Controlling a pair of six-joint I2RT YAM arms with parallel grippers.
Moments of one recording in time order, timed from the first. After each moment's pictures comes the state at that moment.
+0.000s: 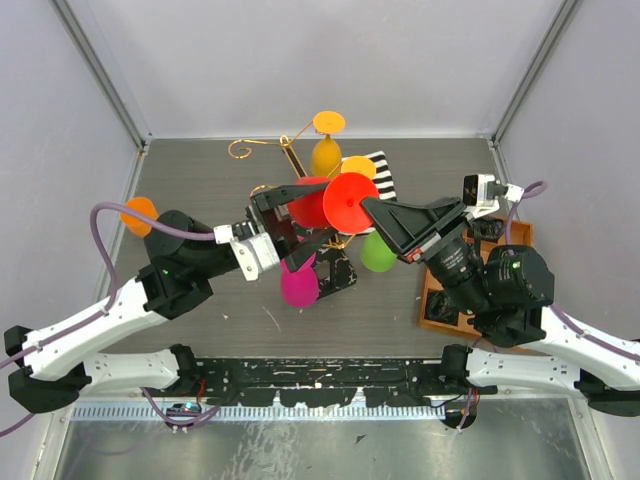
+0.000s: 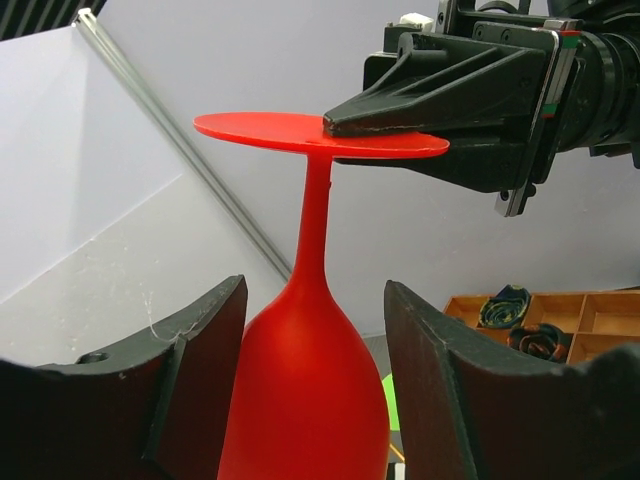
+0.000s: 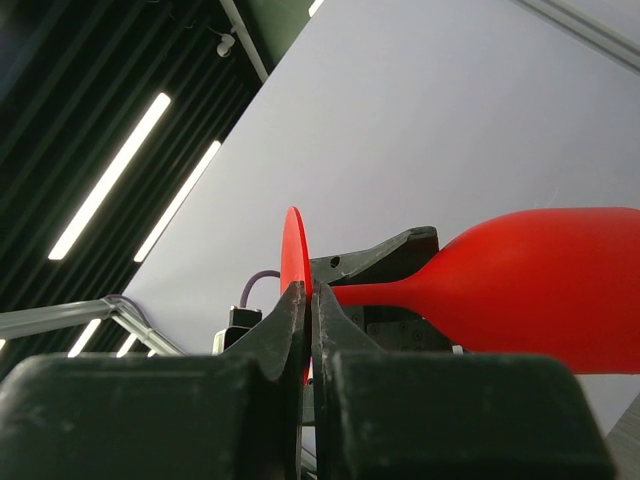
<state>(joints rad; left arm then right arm) -1.12 1.04 1.20 0.27 0.26 0.54 1.23 0.76 1.06 0.31 0.39 0.99</state>
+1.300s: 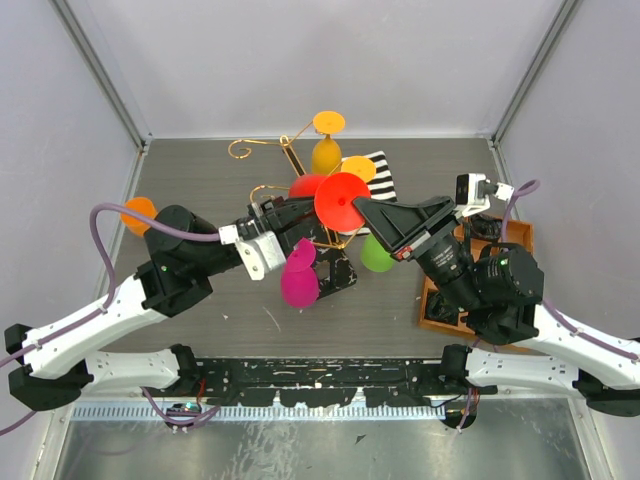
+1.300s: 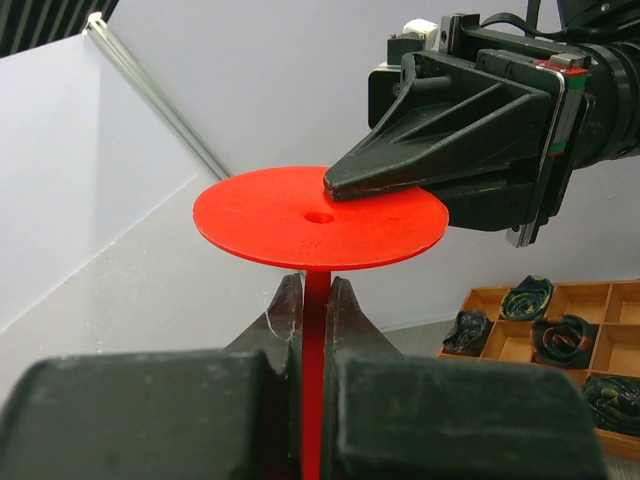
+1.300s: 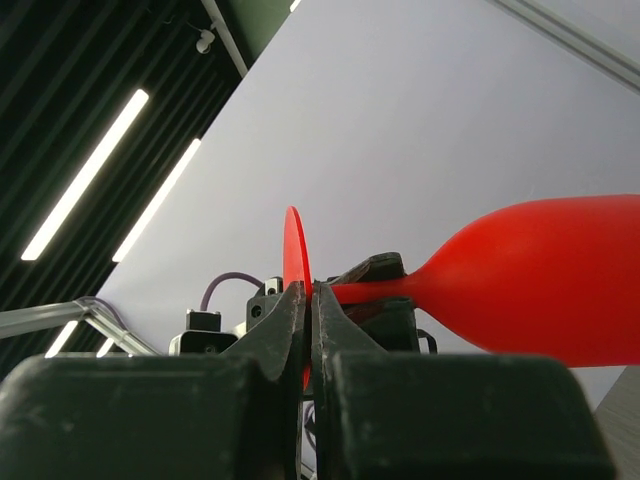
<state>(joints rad) -1.12 1.06 1.25 0.22 0.24 0.61 1.23 0.77 1.05 0.31 0.39 0.98</state>
